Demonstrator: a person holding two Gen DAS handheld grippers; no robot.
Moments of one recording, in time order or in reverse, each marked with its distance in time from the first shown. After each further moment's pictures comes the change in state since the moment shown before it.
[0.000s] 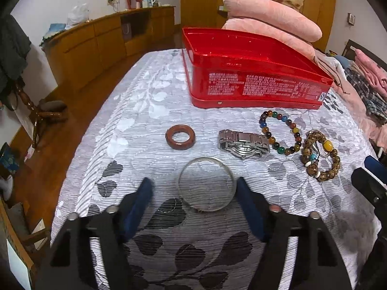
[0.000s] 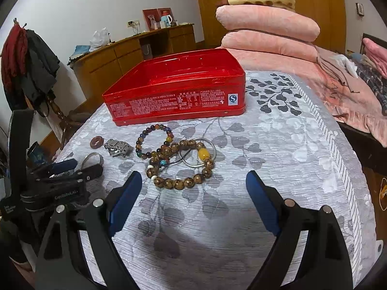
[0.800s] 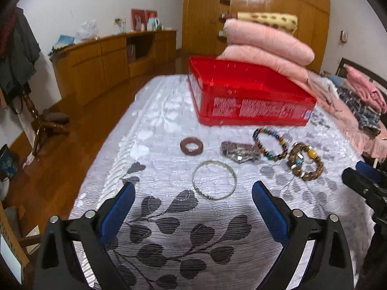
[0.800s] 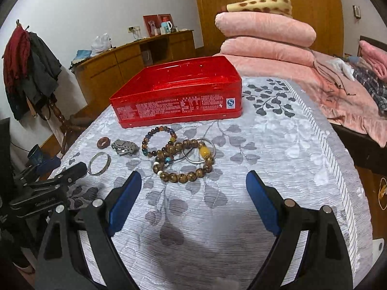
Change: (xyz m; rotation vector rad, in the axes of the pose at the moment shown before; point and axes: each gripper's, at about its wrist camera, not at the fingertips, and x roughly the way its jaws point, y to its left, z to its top) left arm -0.035 0.014 -0.018 -0.029 -0.138 -0.015; right arm -0.020 0.006 -0.009 0.006 -0.042 -0.005
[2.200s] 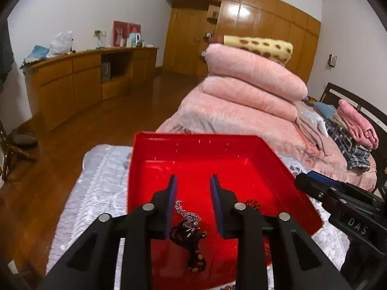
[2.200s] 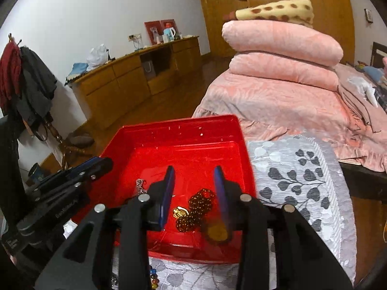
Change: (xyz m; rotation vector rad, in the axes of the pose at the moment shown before) left arm 0.090 -0.043 0.183 -0.030 -0.155 -0.156; right arm 0.102 -0.030 0.183 0.006 -0.050 0.052
